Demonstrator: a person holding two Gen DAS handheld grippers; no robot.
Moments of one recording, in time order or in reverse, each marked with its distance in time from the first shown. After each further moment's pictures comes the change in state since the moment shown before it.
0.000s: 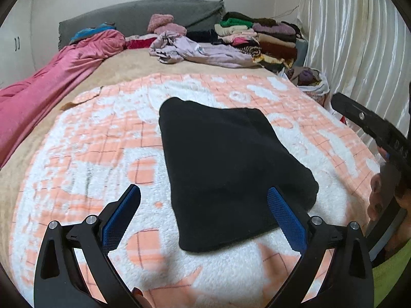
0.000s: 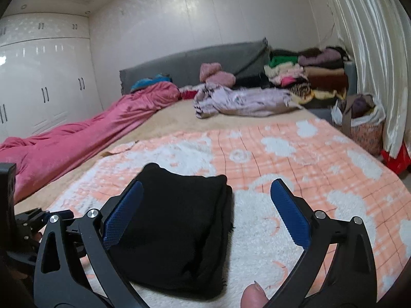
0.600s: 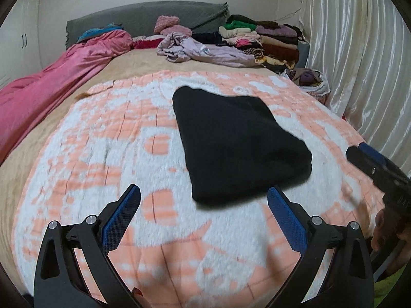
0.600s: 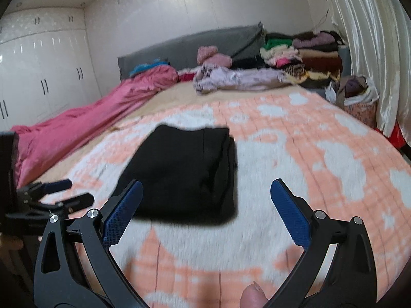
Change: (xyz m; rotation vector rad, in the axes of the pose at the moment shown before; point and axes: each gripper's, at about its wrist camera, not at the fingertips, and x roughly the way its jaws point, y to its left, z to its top) left arm -0.036 0.009 -0.045 -0.016 0.000 0.014; right arm -0.050 0.017 -0.066 0.026 0.144 -0.034
